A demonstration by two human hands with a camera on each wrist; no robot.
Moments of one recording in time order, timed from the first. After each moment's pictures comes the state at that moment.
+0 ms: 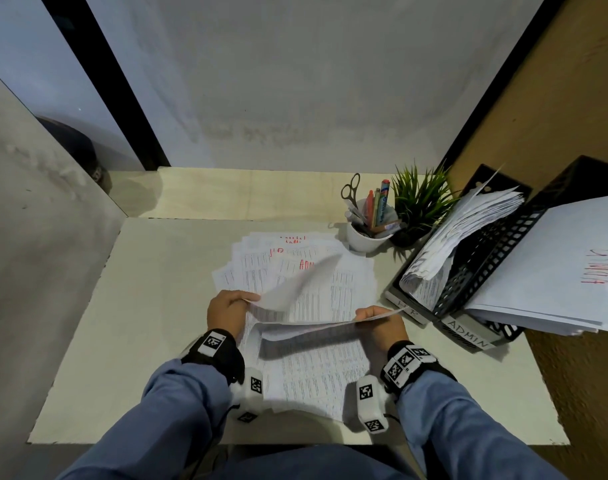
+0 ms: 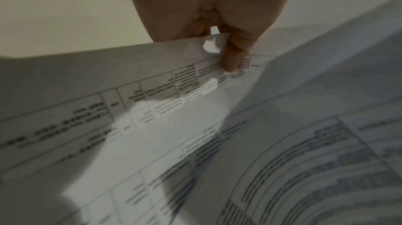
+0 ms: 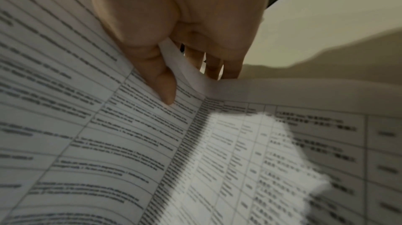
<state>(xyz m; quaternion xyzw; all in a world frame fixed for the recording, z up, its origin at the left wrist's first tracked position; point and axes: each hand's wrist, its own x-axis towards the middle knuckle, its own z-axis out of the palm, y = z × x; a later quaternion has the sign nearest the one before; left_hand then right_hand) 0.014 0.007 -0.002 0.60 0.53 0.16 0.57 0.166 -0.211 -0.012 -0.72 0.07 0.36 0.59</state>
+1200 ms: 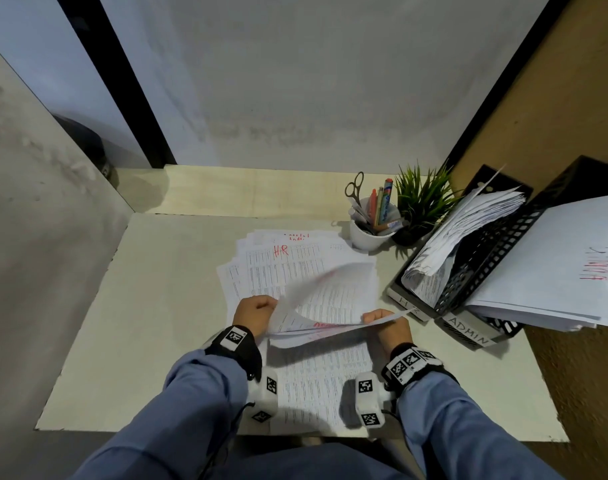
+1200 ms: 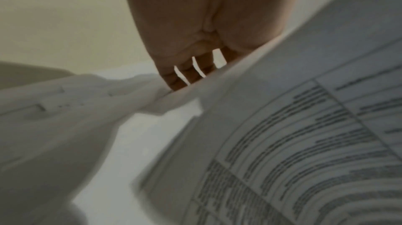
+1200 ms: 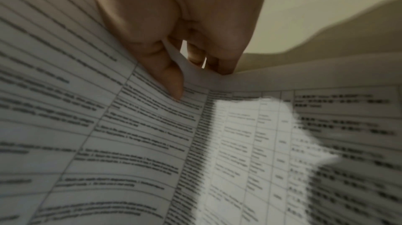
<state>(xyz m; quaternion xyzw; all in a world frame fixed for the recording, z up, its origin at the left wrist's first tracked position) 0.019 -0.018 -0.001 0.63 0.49 0.02 0.60 0.158 -0.217 -0.006 -0.74 0.13 0.33 0.58</state>
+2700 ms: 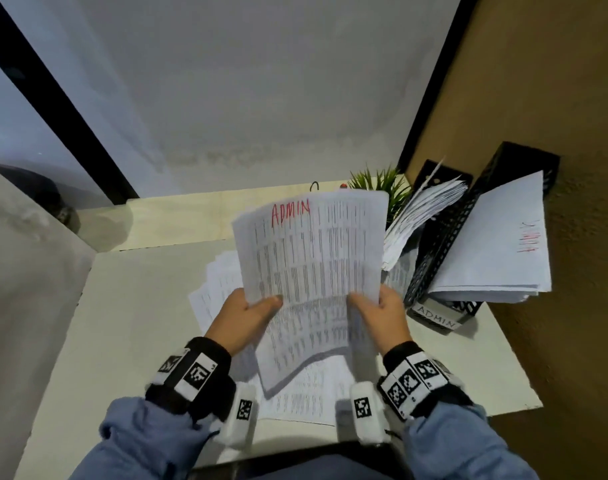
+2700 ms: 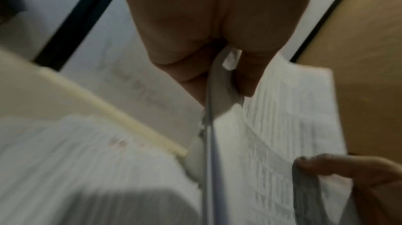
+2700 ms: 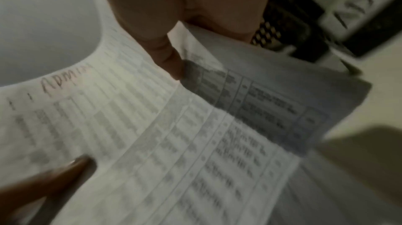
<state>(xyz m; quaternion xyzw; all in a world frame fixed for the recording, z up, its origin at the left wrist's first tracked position) 0.030 -0.060 0.130 0.73 0.28 0.02 0.62 0.138 -0.235 0.116 -0.73 -0.06 0.22 0.65</state>
